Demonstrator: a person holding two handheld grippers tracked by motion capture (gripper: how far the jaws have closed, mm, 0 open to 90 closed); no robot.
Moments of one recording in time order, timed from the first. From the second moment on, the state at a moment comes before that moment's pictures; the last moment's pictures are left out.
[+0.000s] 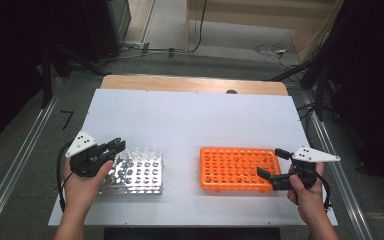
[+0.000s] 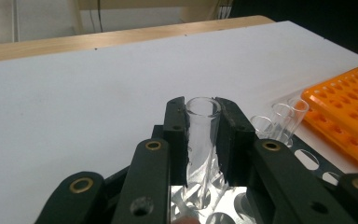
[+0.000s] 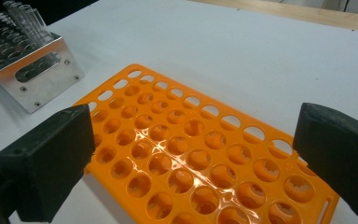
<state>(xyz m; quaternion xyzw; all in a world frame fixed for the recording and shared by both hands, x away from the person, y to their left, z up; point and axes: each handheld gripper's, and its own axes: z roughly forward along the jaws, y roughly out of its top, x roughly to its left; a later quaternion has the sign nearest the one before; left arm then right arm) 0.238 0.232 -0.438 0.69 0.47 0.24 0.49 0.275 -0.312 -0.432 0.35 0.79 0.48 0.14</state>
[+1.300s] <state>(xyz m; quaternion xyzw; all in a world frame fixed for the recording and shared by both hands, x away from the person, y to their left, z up) 0.225 0.219 -0.431 0.69 0.46 0.21 0.51 0.279 -0.315 -0.435 0.35 0.79 0.49 0.14</state>
